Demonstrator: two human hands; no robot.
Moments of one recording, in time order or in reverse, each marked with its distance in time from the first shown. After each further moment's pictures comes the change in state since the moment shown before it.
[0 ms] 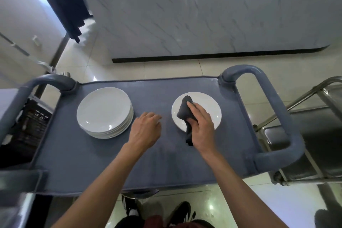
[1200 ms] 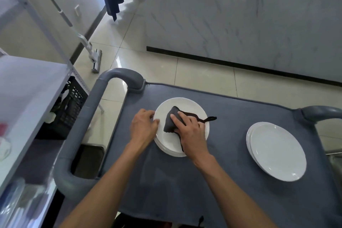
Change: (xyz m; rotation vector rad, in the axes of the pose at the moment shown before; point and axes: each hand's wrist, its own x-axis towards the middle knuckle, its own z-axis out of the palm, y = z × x) left_hand 0.010 -0.295 -0.064 -0.407 0.112 -0.565; right_hand 0.046 -0.134 0.297 -0.616 -0.347 -0.405
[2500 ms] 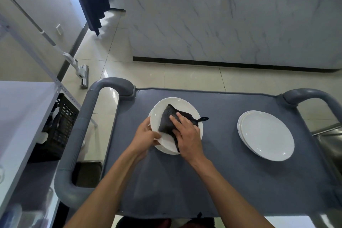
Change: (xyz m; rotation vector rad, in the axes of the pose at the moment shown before) left_hand -0.039 0.024 -0.022 -0.935 -0.471 -0.290; right_hand -0.025 -0.014 -0.005 0.368 0.051 0.205
